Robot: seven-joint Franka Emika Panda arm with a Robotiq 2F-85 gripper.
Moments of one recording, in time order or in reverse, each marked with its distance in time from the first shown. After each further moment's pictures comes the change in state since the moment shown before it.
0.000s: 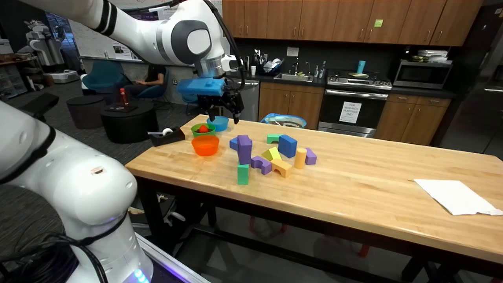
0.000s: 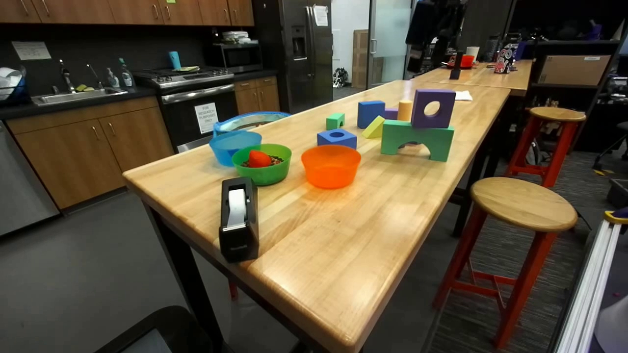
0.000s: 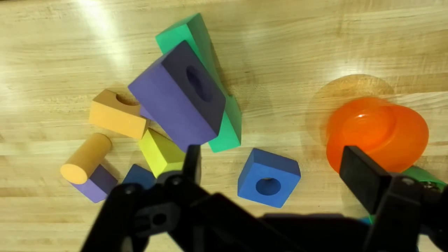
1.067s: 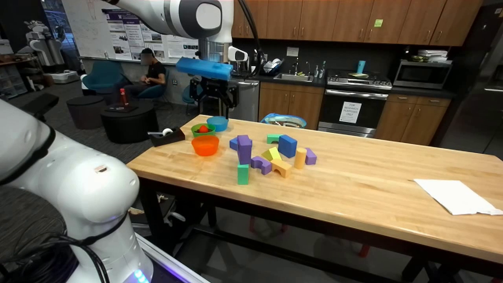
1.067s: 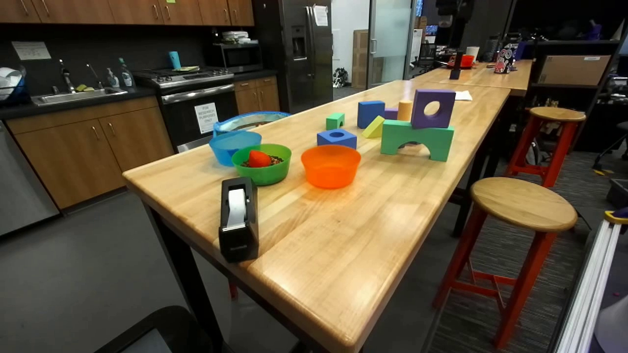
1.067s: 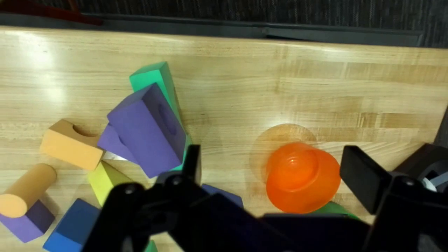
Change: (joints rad) arm 0.064 0.019 -0.101 0.171 0.108 -0.368 -0.219
